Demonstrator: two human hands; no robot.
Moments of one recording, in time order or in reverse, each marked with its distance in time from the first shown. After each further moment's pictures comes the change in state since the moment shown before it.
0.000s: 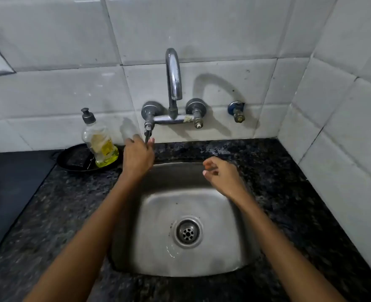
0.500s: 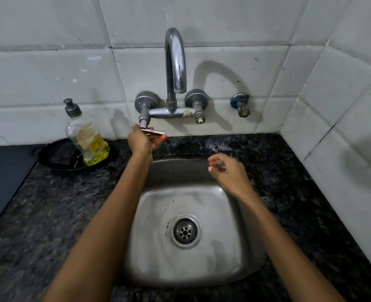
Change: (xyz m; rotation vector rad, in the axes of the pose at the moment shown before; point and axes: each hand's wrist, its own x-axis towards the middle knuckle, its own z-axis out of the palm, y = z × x) left_hand 0.063 0.013 0.040 -1.329 -0.041 -0.666; right_hand 0.031 0.023 0.008 0.010 0.052 0.059
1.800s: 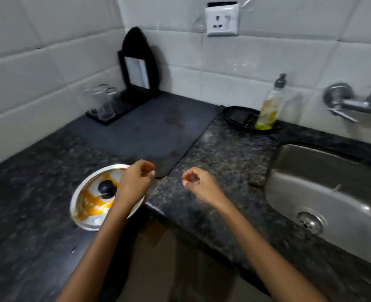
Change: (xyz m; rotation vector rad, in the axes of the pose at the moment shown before) left_hand -0.227 0.077 -0.488 1.011 0.425 0.304; right_hand -0.247 -0.215 0.312 0.170 -0.707 -0.316
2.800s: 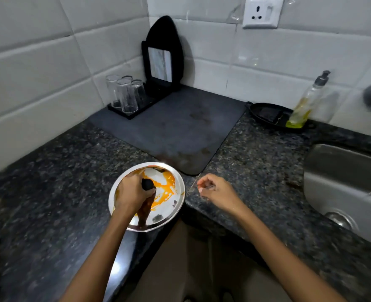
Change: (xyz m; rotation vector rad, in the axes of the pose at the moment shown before) left_hand 0.045 -0.130 -0.055 0.446 0.076 0.046; right_hand 0.021 -0.009 0.086 -0.022 -0.016 0.046
